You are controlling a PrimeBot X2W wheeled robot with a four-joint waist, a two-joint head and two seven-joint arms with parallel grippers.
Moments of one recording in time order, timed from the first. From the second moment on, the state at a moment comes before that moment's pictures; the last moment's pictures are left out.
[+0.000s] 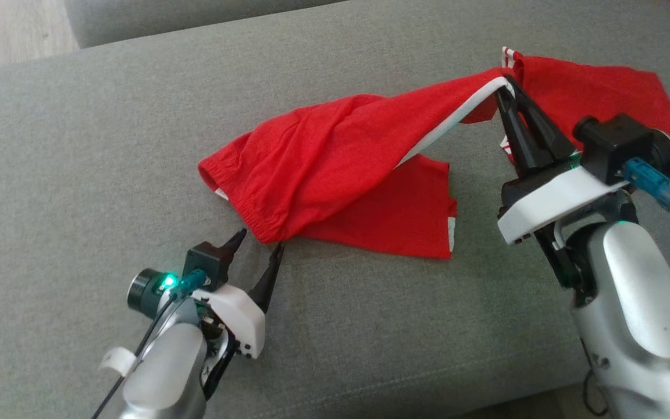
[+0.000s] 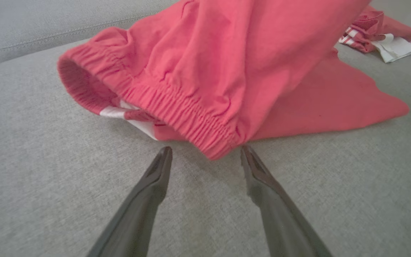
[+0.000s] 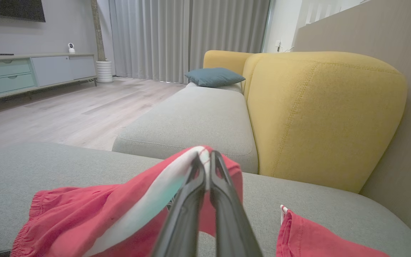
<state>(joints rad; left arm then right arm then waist) -0.38 0.09 -0.47 0.72 -0.17 -0.11 -0.25 -0.43 -0.16 0.24 0.12 0.15 0.13 0.07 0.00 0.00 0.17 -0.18</state>
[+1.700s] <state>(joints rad) -0.64 0.20 -0.34 0.26 -0.36 -0.12 -0.10 -0.71 -0.33 0.30 0.22 0.20 0.13 -0.05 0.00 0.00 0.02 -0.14</state>
